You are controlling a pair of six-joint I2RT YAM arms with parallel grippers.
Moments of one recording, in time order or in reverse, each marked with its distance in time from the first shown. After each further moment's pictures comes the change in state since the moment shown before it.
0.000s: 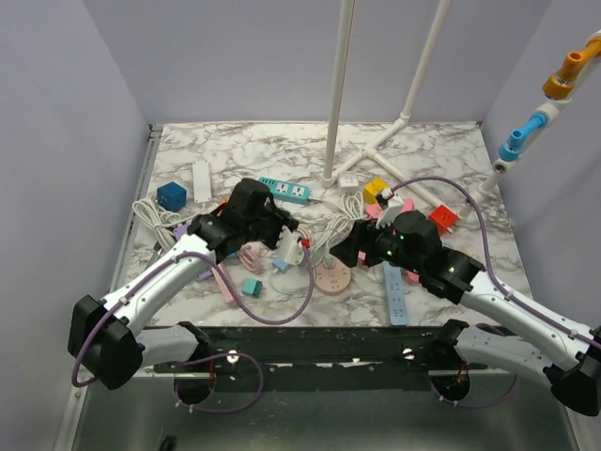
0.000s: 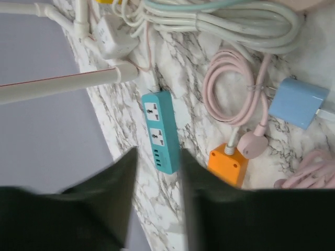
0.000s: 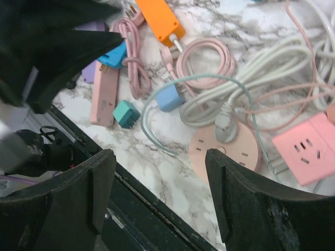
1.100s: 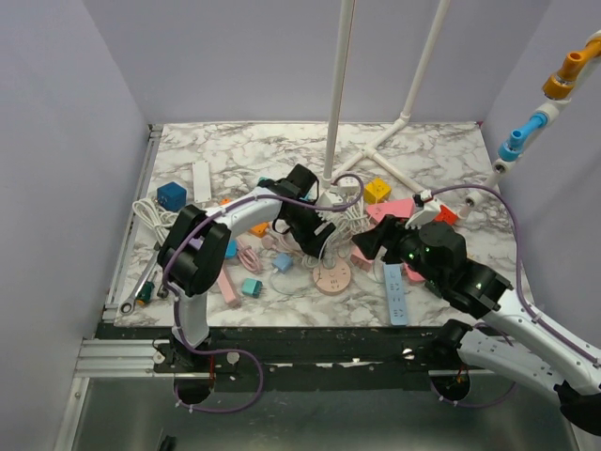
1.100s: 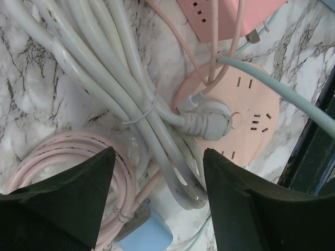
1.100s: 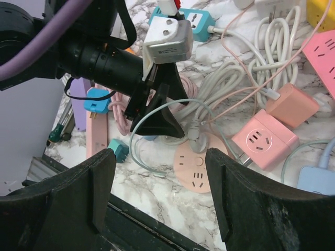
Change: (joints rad) left arm -0.001 0.717 0.466 -0.170 0.278 -1.211; right arm -0.001 -0.207 -0.037 -0.108 0.265 0.127
